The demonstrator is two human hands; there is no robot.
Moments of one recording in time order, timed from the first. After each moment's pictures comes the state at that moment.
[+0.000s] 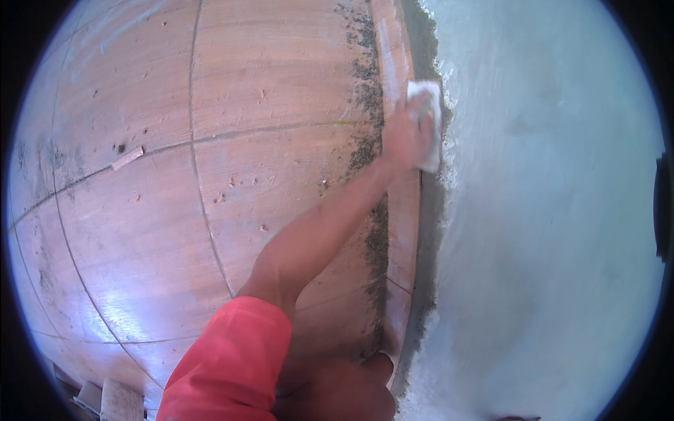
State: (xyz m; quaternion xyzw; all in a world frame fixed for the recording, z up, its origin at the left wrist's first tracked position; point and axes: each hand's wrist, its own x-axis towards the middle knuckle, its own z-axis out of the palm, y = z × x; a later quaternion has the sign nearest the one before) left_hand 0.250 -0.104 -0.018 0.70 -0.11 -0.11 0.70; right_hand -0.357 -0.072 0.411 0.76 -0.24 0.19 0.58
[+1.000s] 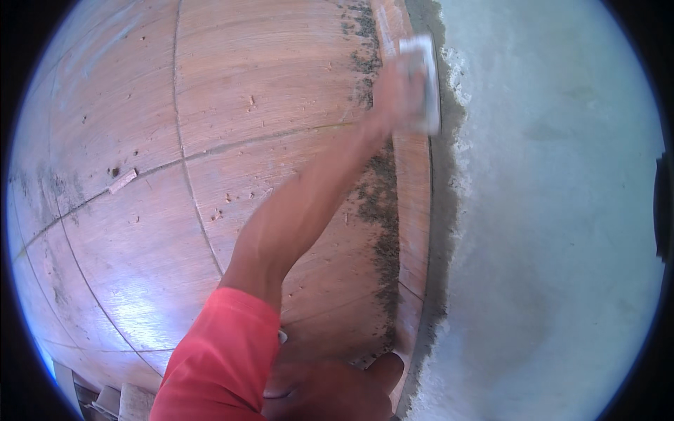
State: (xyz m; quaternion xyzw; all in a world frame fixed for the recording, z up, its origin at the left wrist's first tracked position) left_hand 0.324 -0.108 -0.048 0.66 -0.11 -0.08 0.74; right_hand -0.343 -0.076 0.410 0.71 -0.24 0.17 0.64
